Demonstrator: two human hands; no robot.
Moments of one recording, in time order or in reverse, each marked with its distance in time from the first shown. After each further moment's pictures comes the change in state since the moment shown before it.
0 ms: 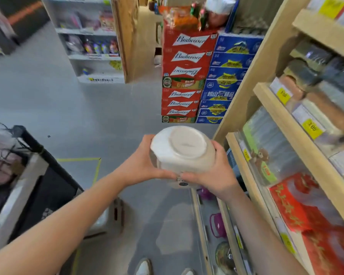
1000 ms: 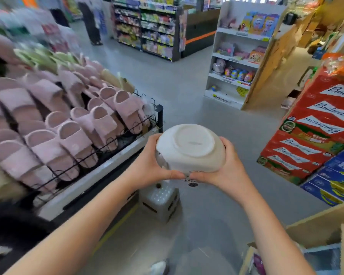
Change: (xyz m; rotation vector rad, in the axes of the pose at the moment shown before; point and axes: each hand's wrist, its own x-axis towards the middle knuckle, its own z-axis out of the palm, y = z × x) left_hand -0.188 0.009 -0.052 -0.023 0.784 -0.214; right_hand 0.014 -0.100 0.122 -0.029 -0.660 -0.450
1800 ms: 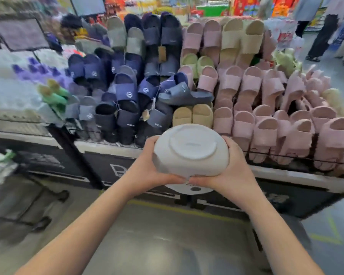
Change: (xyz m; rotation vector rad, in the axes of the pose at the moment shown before) left_hand -0.405 -0.007 -0.146 0.089 0.979 -0.442; right_hand -0.134 -0.190 0.294 0.259 -0.924 -0.608
